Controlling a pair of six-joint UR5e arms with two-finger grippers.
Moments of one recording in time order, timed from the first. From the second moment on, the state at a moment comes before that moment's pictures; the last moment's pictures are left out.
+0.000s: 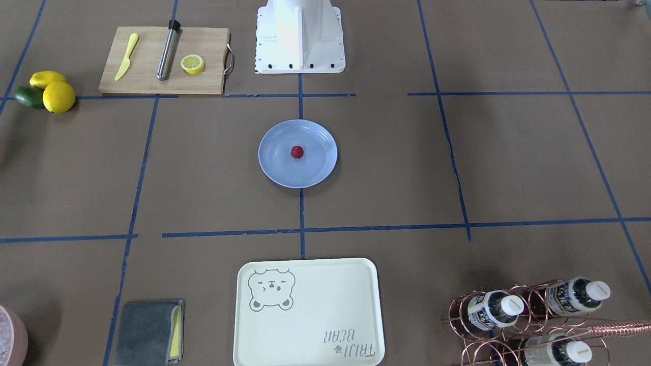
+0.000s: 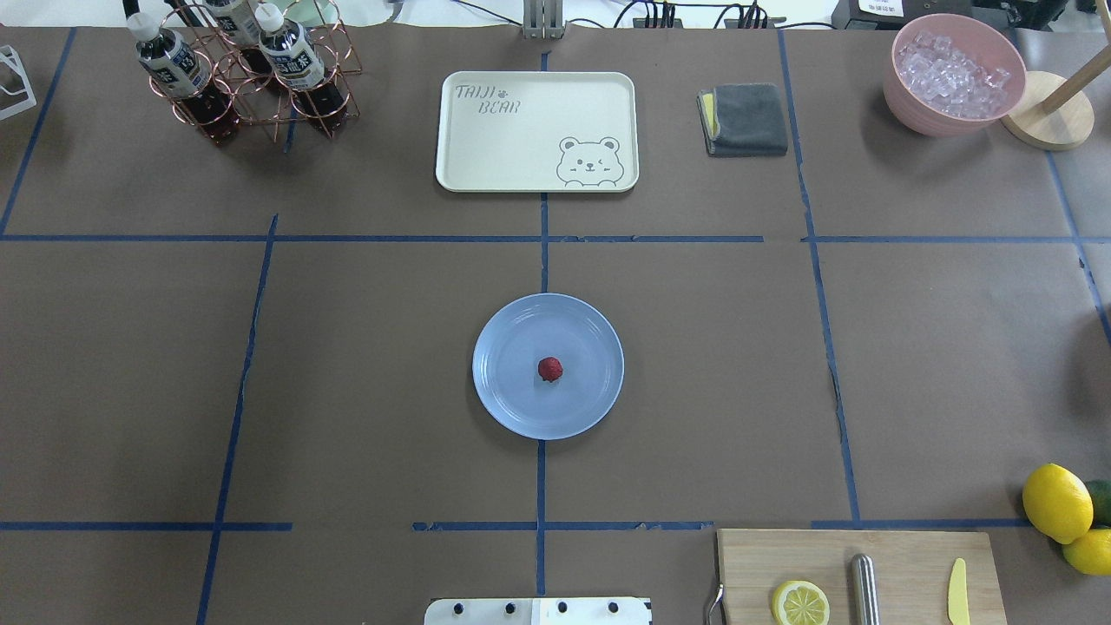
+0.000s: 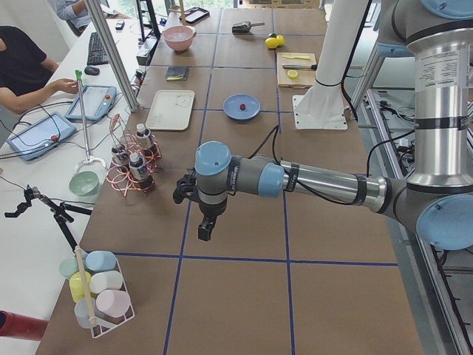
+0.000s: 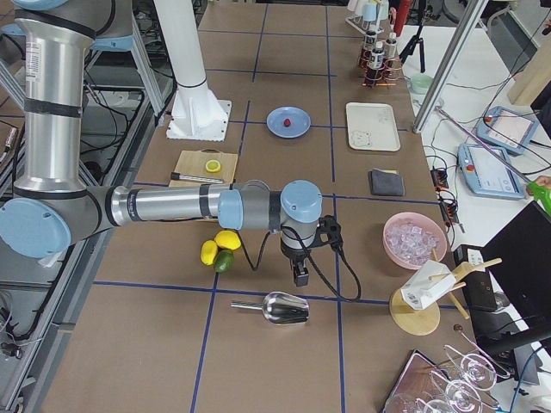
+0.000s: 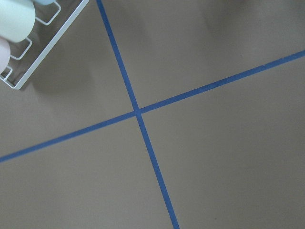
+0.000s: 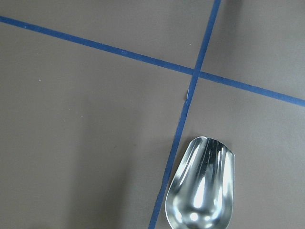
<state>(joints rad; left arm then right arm) -1.52 -1.45 -1.85 -1.57 -2.31 0.13 1.56 -1.69 1.80 -1.66 2.36 -0.24</state>
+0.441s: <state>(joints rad) -1.52 -1.43 -1.86 -1.55 -2.36 0.13 1.55 -1.70 1.80 -1.67 2.37 -0.18</state>
